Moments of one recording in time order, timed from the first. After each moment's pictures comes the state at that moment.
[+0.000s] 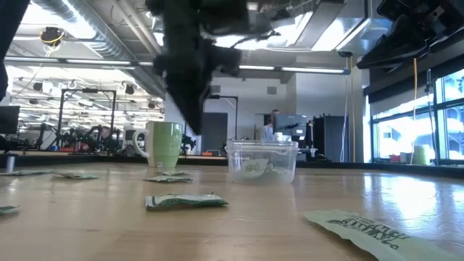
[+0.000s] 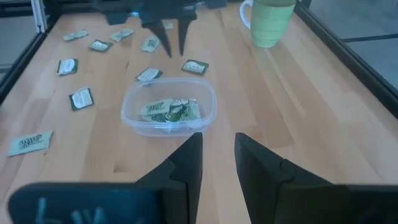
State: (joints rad) left arm -0.03 1.85 1.37 -0.86 -0.10 -0.08; right arm 0.11 0.56 0.50 -0.42 0.20 0.13
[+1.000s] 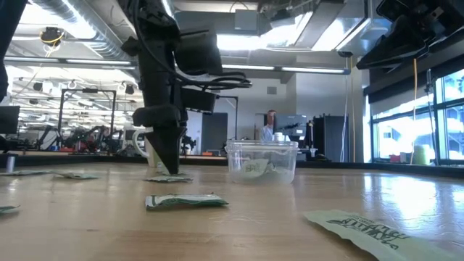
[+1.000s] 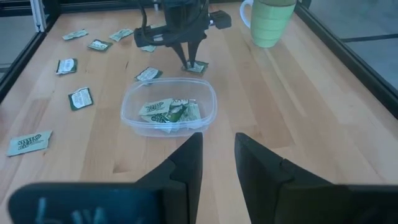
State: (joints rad) left arm 0.02 1.82 1.04 -0.57 -0.10 -0.14; right arm 0.11 0.57 0.50 -0.42 0.20 0.12
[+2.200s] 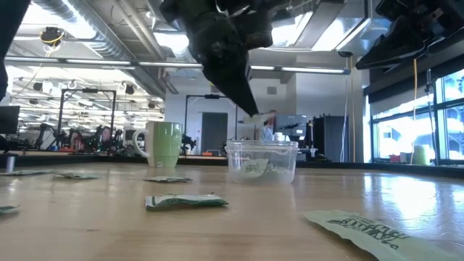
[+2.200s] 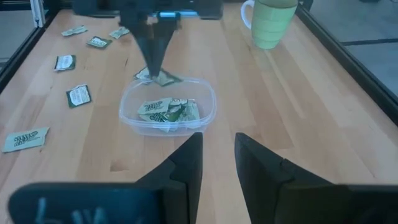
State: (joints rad) left arm -0.05 1.88 1.39 -0.50 0.03 0.09; right arm 0.11 0.58 0.50 -0.41 0.20 0.10
